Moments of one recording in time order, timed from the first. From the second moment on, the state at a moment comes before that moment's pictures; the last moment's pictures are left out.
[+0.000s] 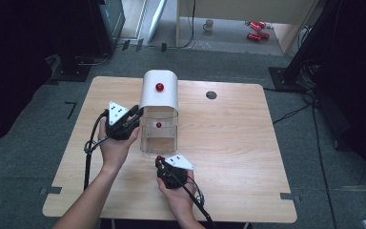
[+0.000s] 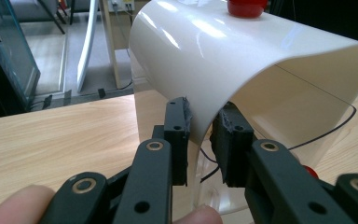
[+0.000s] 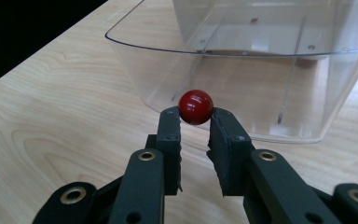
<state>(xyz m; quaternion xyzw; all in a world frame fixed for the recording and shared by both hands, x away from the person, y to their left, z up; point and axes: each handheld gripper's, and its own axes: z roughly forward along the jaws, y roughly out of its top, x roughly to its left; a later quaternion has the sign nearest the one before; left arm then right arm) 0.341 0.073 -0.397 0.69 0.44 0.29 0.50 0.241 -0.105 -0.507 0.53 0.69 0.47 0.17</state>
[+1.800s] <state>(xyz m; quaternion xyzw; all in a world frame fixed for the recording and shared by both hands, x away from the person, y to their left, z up) 0.342 0.053 -0.395 0.69 0.46 0.35 0.44 0.270 -0.108 -0.500 0.51 0.70 0.47 0.18</state>
